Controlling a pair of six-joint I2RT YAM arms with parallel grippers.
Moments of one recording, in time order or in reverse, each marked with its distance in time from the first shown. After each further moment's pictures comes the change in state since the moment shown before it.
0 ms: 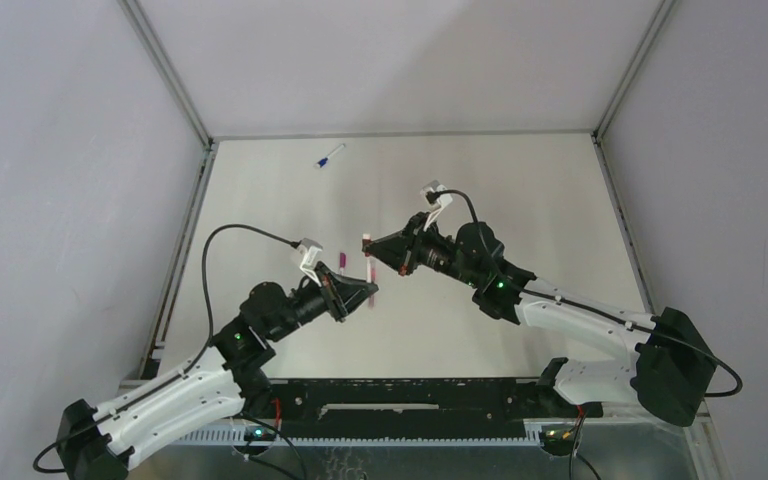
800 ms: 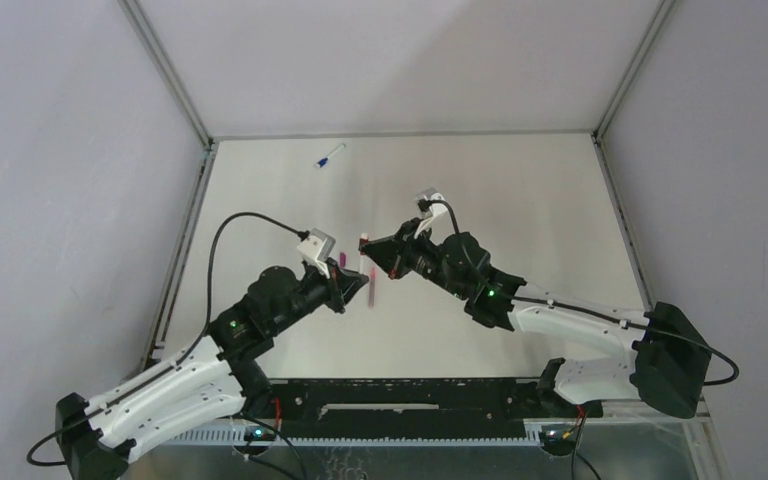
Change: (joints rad) left arm -0.016 0.051 0.166 -0.286 -0.146 0.196; right arm 0.103 0.022 0.007 -0.029 0.213 -0.042
